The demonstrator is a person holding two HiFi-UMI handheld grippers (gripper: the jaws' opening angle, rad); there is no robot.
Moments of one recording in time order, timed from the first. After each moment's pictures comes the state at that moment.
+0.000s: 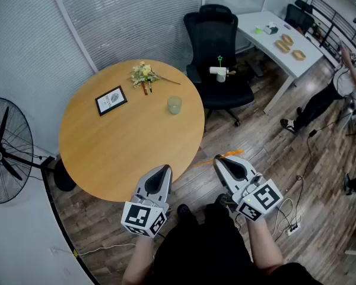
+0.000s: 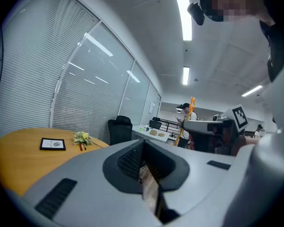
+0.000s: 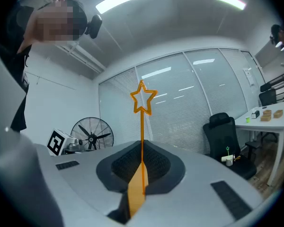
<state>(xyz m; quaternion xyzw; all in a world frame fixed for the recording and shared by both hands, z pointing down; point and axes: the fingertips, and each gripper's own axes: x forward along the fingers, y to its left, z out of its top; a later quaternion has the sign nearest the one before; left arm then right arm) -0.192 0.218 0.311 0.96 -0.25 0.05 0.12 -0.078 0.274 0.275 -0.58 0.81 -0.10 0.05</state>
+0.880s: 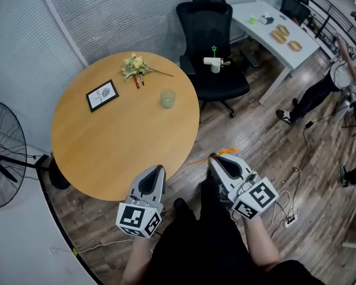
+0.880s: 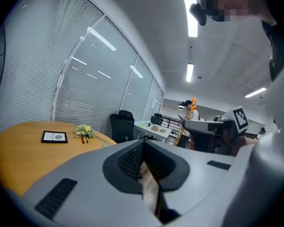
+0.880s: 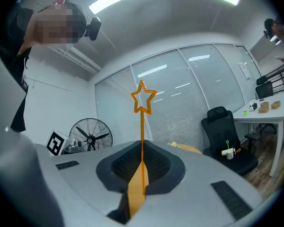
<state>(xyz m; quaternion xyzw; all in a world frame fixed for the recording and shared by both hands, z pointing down) -0.199 0.211 0.334 0.95 -0.26 0.07 0.14 -0.077 0.266 0.297 -0.58 0.81 -0.12 0.07</state>
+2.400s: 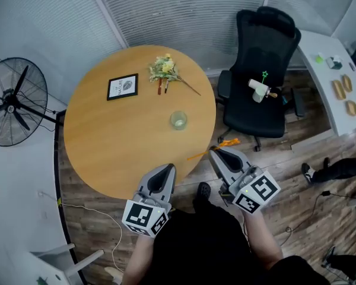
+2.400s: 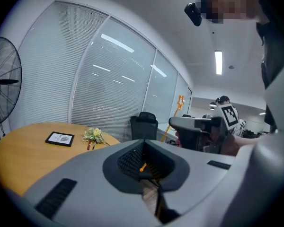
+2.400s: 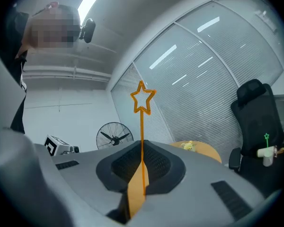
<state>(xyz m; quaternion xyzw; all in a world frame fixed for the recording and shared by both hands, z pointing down) -0.023 0.097 0.348 0.89 -0.43 0.08 0.14 0.083 0.074 0.319 -0.37 0.90 -0.18 0.09</state>
